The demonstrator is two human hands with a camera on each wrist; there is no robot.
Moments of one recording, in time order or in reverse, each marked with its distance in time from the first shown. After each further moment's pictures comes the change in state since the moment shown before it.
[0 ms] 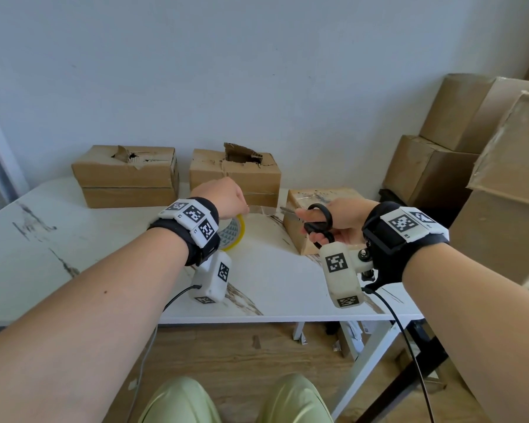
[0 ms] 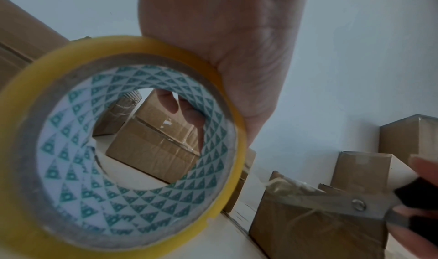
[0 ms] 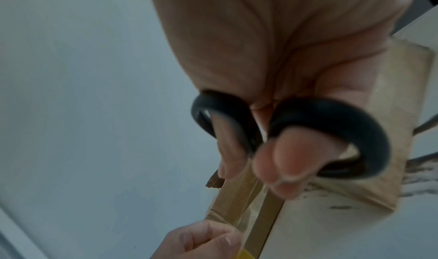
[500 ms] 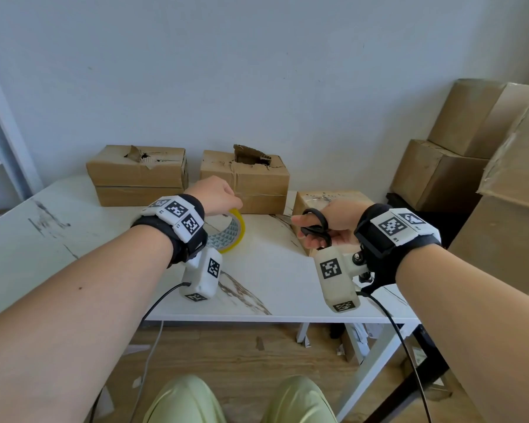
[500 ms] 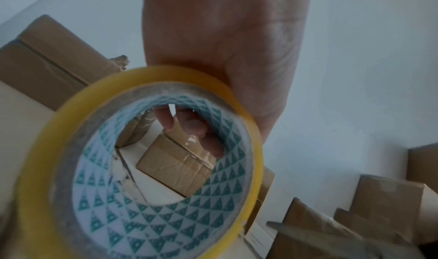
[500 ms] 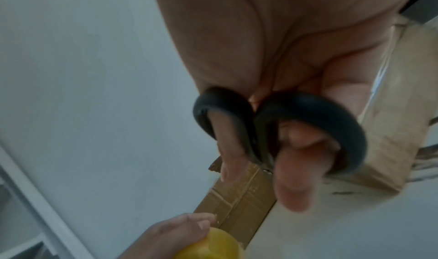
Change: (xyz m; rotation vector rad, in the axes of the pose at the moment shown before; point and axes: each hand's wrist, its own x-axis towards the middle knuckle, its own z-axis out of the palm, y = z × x) left_hand -0.013 -0.022 -0.016 -0.176 0.031 -0.077; right_hand 0.002 -0.009 0.020 -0.020 0.001 -0.071
